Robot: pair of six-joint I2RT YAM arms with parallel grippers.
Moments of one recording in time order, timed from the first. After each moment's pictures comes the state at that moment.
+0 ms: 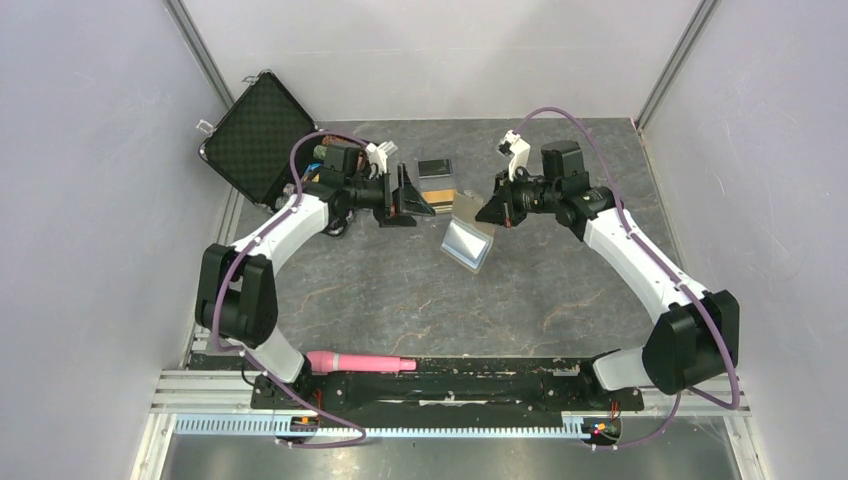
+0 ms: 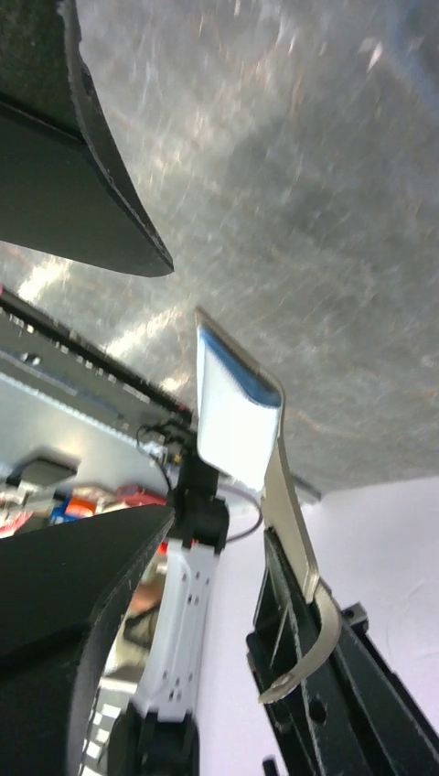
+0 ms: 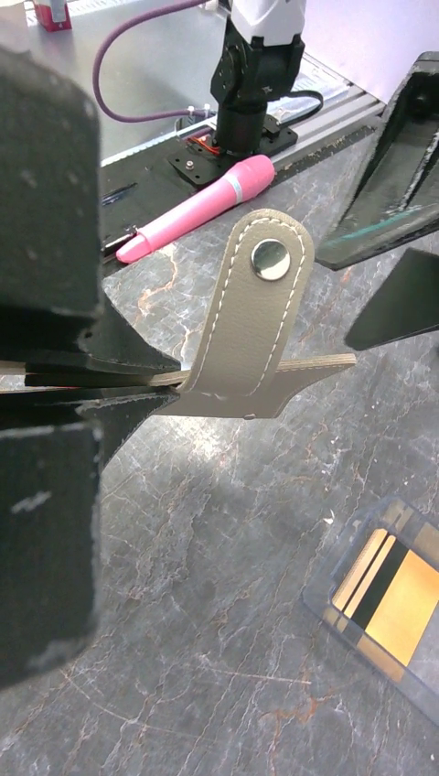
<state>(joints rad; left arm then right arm) -0.32 1.63 1.23 -0.31 0.86 -0.51 0.33 1.39 1.16 -0.41 -0.68 0.05</state>
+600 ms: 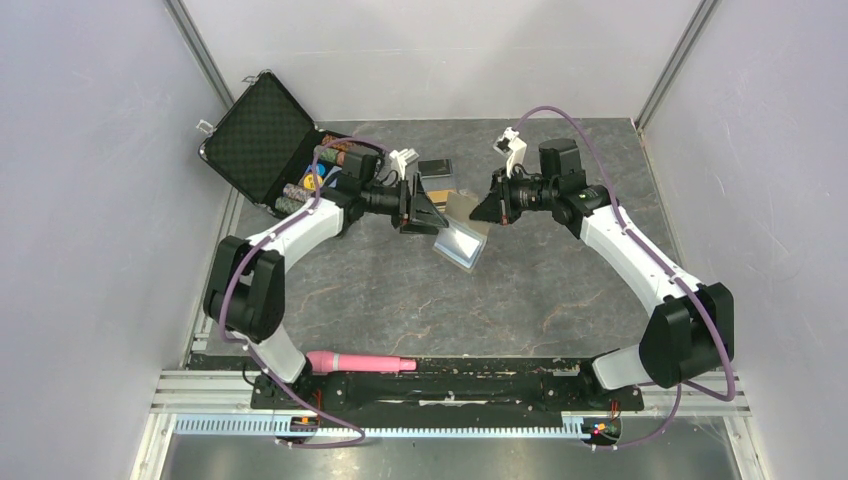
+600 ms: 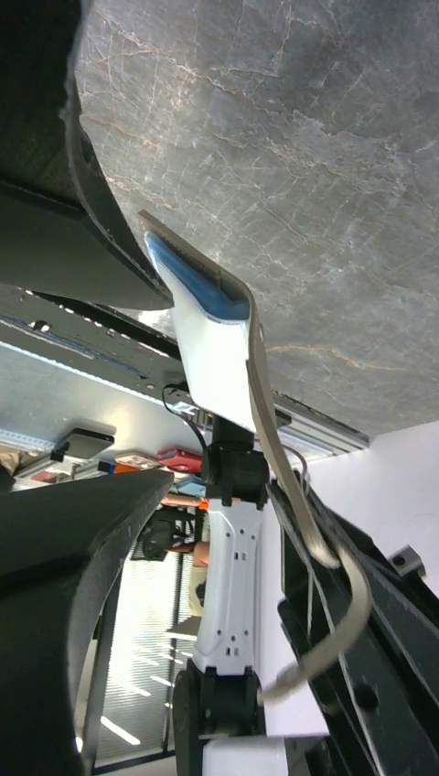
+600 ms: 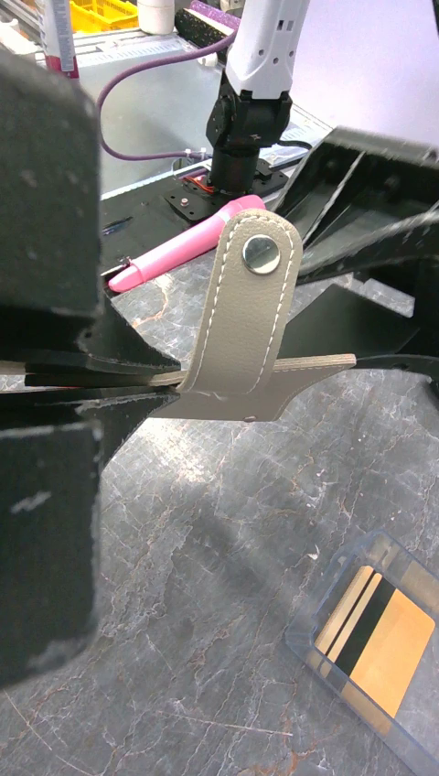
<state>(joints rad) -0.39 1.67 1.17 -0.13 1.02 -0.65 0.33 1.43 1.16 -0.35 -0.76 0.12</state>
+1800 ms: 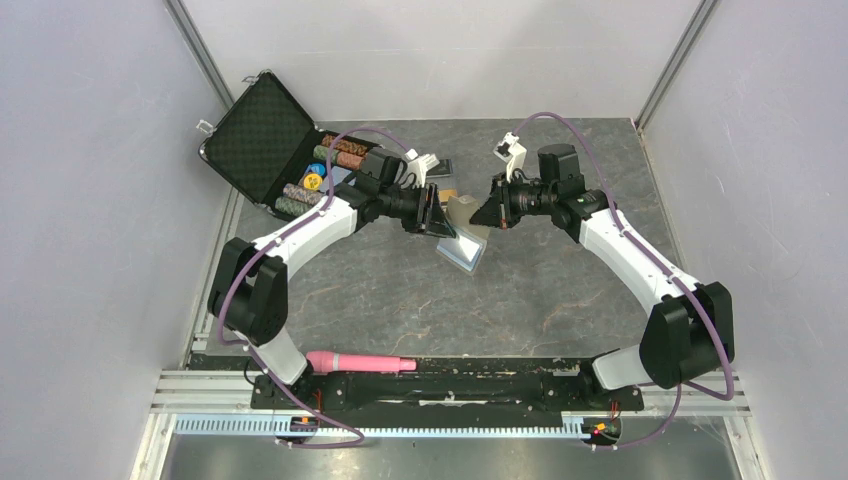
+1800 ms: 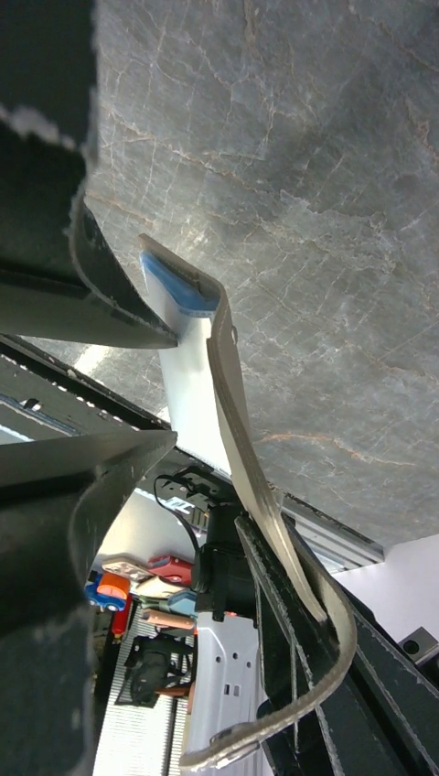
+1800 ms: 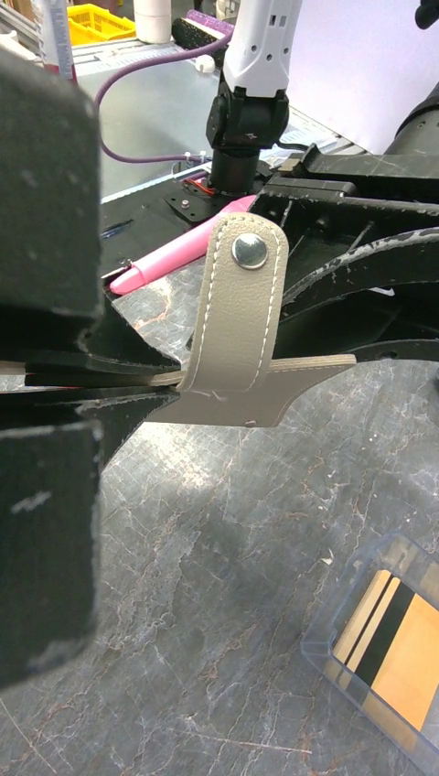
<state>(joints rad) -0.51 1.68 1.25 -0.31 0.76 -0.44 0.33 1.42 1.12 -0.31 -0.76 0.15</state>
